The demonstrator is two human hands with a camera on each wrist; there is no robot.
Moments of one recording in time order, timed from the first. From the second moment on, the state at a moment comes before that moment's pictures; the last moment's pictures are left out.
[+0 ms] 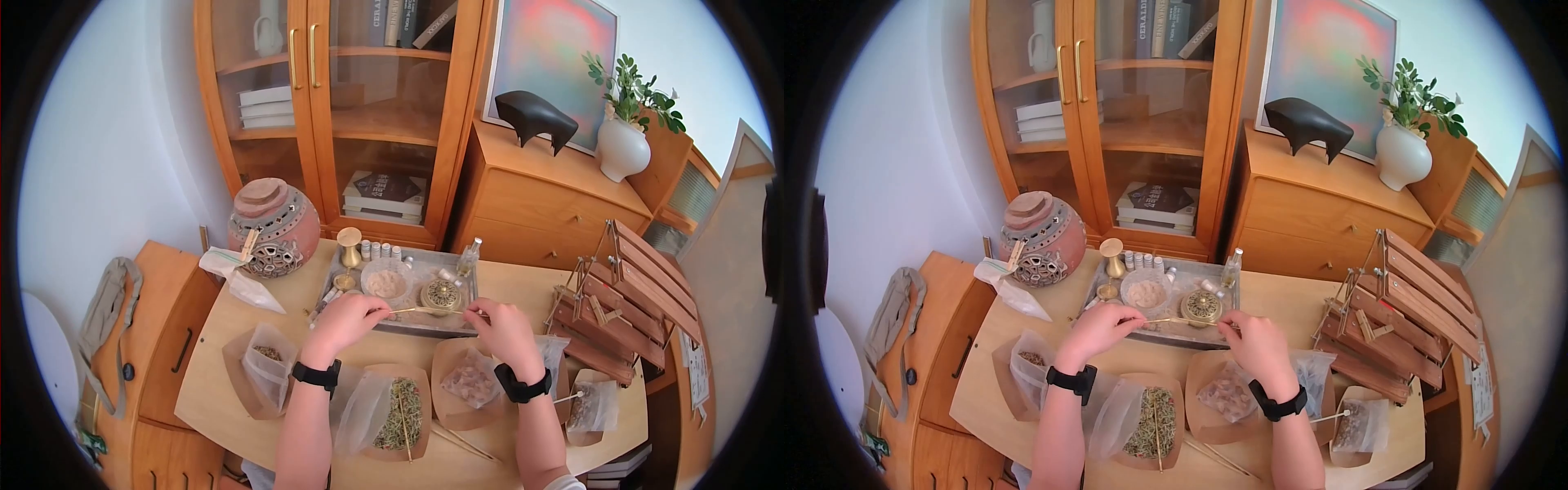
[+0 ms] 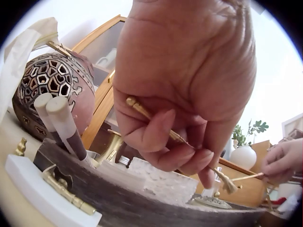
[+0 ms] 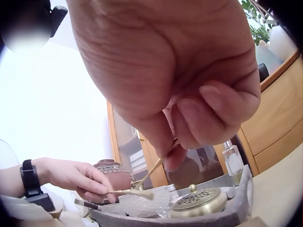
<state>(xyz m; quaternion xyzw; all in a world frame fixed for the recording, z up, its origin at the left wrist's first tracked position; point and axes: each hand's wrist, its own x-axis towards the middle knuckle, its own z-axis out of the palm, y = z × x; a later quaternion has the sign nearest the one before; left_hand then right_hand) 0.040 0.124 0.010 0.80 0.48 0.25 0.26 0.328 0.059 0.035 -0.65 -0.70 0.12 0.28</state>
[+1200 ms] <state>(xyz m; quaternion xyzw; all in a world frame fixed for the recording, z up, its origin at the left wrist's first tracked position) 0.032 0.128 0.005 0.80 0.47 0.24 0.29 0.351 0.060 0.044 -0.66 -0.68 0.19 0.25</state>
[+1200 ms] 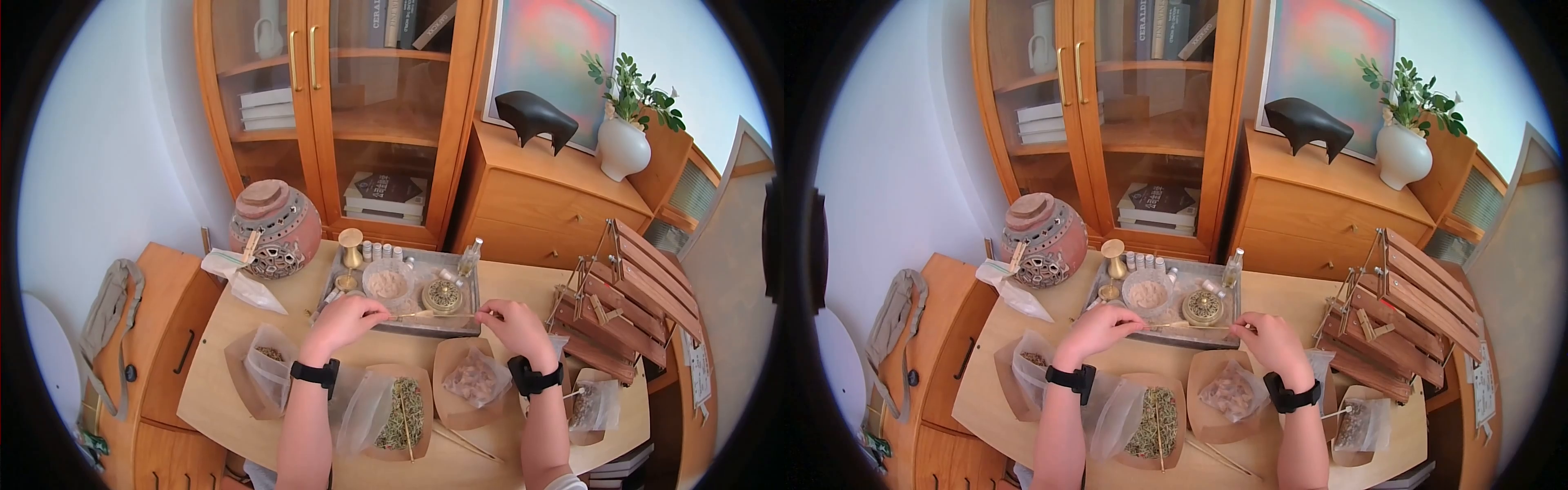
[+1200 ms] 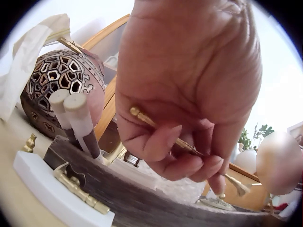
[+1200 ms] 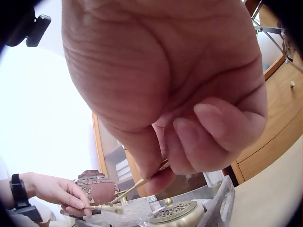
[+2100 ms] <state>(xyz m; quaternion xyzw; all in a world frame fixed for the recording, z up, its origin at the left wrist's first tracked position) 0.044 0.123 0.009 0.81 0.47 0.26 0.24 0.345 0.060 0.040 -0.65 -0.72 0.13 0.22</state>
